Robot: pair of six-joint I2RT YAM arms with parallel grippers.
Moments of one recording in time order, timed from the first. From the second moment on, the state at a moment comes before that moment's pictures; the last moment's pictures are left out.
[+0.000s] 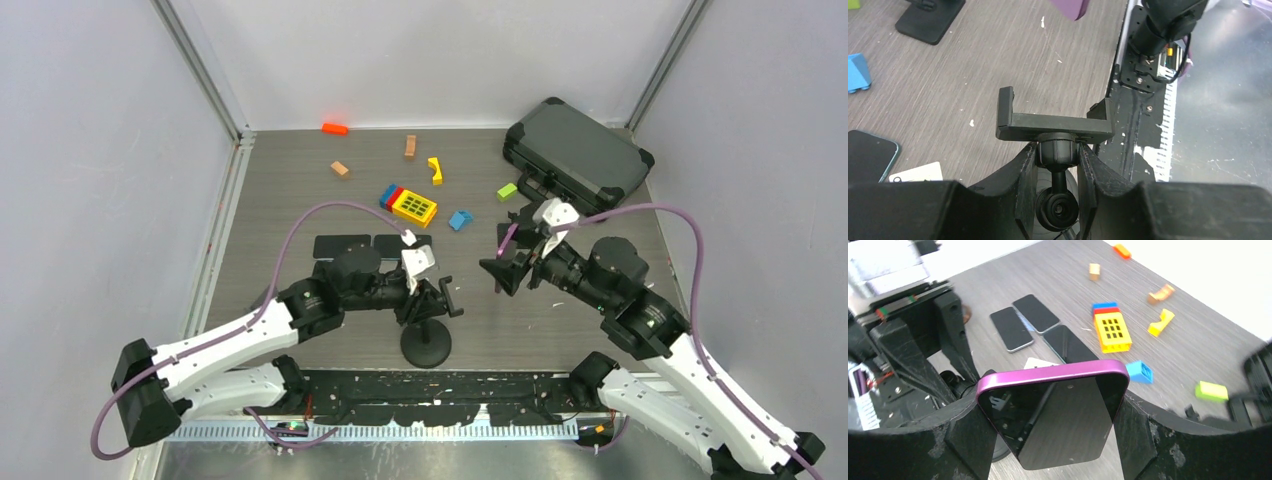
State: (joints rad) left arm -0.97 0.97 0.72 -0.10 0.38 -0.04; right arm 0.68 0.63 0.80 -0.25 -0.25 -0.04
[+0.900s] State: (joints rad) left arm -0.73 1.82 1.46 -0.02 0.45 -0.03; right arm 0.68 0.45 0.97 -0.69 0.14 0.18
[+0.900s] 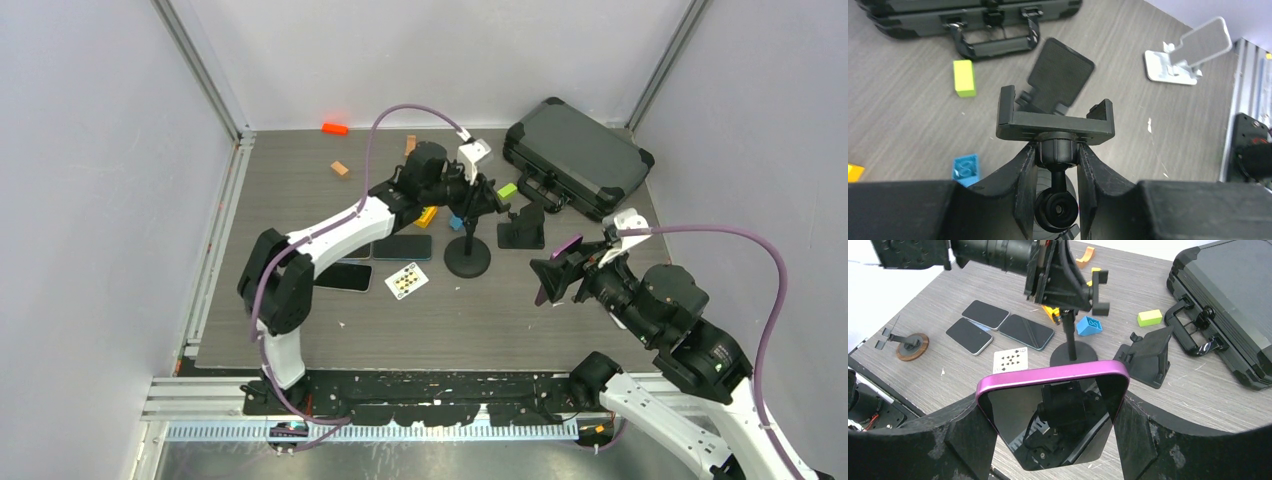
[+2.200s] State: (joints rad) left arm -0.67 1.71 1.47 -0.08 0.27 -0.03; right arm 0.68 0.42 0.97 -0.75 0.13 0.13
